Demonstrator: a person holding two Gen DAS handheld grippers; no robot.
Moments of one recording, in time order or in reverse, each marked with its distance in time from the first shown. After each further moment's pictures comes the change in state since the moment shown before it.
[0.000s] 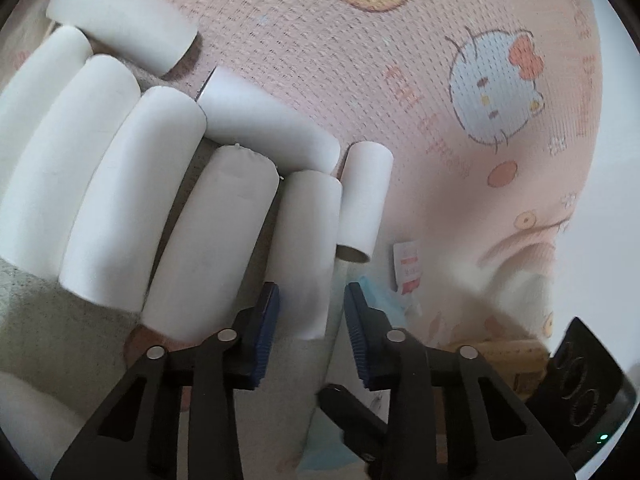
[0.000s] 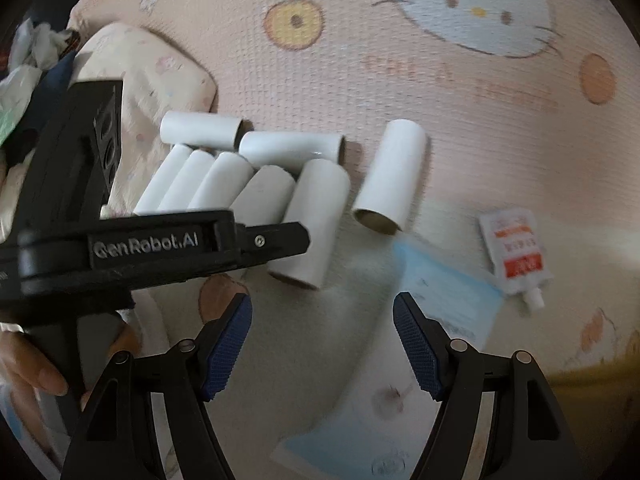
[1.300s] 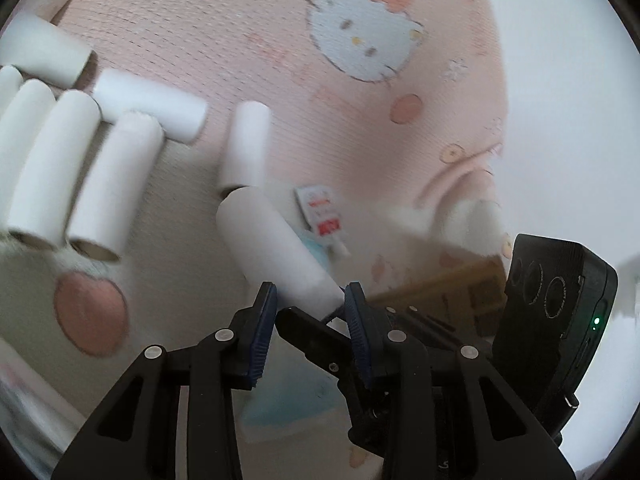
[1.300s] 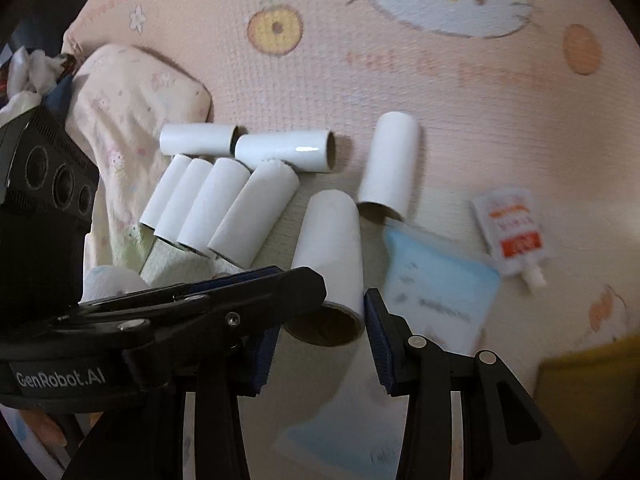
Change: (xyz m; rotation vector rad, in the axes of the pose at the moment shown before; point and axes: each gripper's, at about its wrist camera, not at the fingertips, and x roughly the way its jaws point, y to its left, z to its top) left arm -0.025 -0.050 -0.067 0.277 0.009 -0.177; right arm -0.034 -0.020 -0.025 0.137 -0.050 0.001
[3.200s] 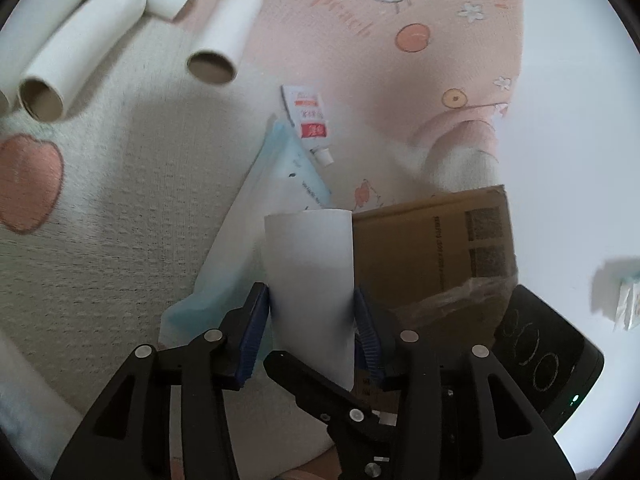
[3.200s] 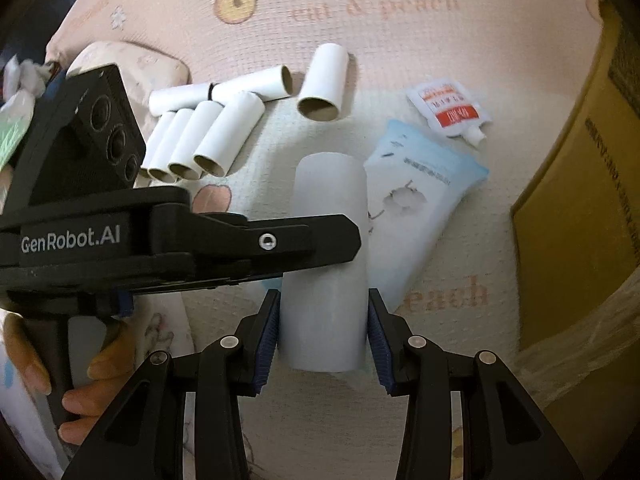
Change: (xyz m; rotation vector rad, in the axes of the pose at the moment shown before) left arm 0.026 -0.006 -0.039 -0.099 0.233 -0.066; right arm -0.036 -0.016 -0.079 0.111 0.072 -0.012
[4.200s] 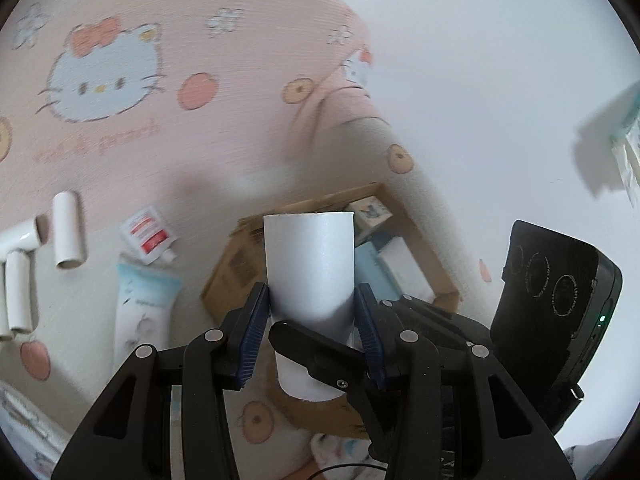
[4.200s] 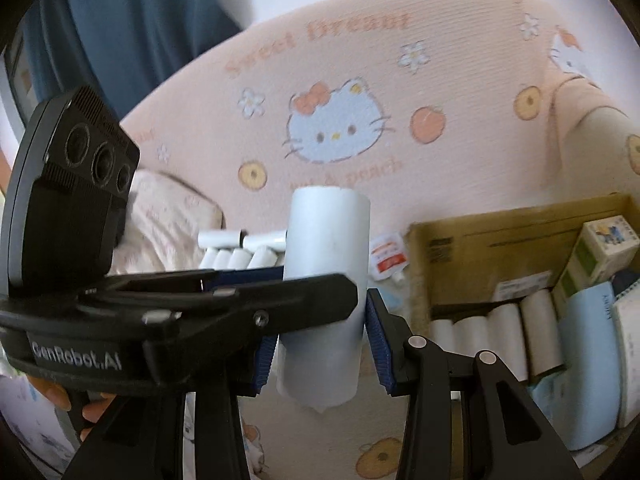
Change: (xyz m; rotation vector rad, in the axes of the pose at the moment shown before) left arm -0.009 -0.240 -0.001 0.539 -0.024 0.088; right arm -0.177 -0.054 0.022 0.068 -0.384 0.083
